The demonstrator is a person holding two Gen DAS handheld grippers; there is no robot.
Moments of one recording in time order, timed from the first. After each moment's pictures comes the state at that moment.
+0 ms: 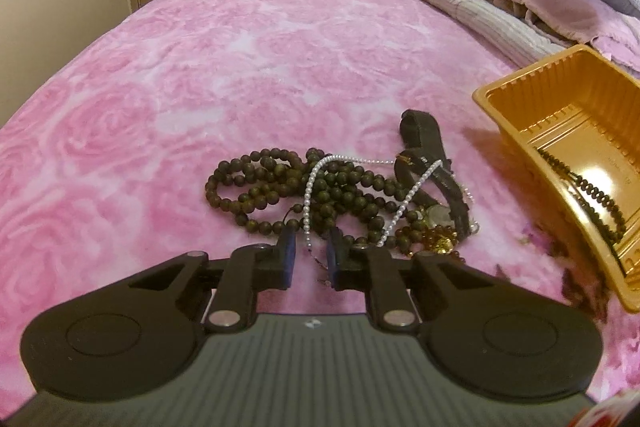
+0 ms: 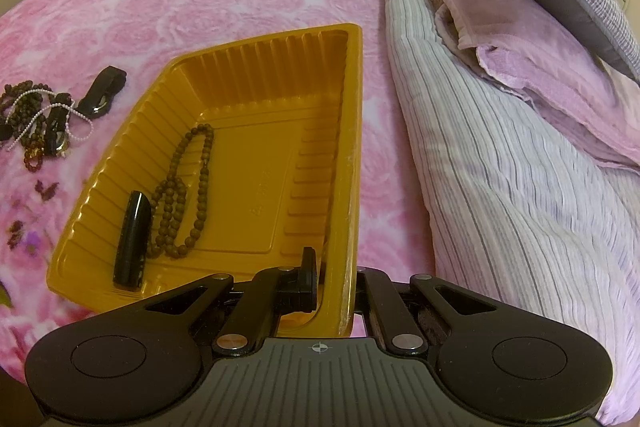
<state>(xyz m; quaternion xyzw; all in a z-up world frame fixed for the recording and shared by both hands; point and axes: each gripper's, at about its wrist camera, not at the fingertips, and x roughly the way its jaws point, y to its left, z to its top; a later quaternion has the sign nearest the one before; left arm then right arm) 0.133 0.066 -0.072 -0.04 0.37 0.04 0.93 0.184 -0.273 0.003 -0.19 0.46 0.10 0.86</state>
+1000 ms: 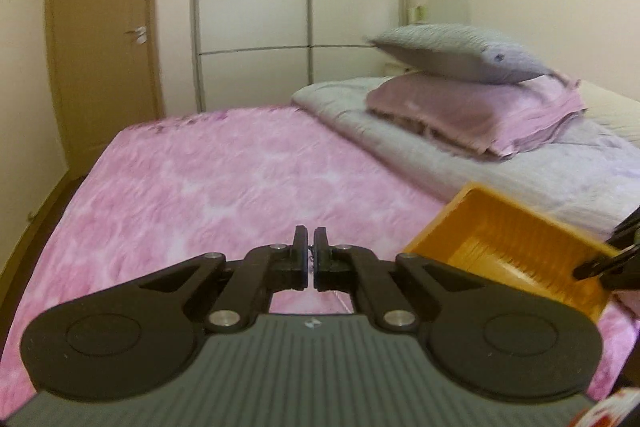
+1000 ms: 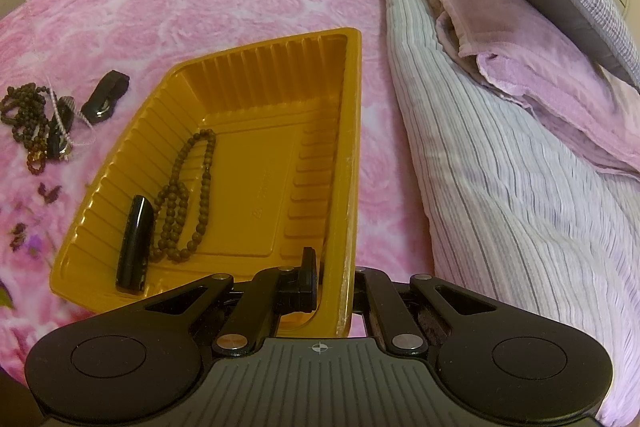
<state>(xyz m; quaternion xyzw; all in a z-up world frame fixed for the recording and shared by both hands) 0.152 0.029 0.090 0.04 0.21 -0.10 0.97 0.185 -0.271 0.007 -0.19 0.45 0.10 0.87</state>
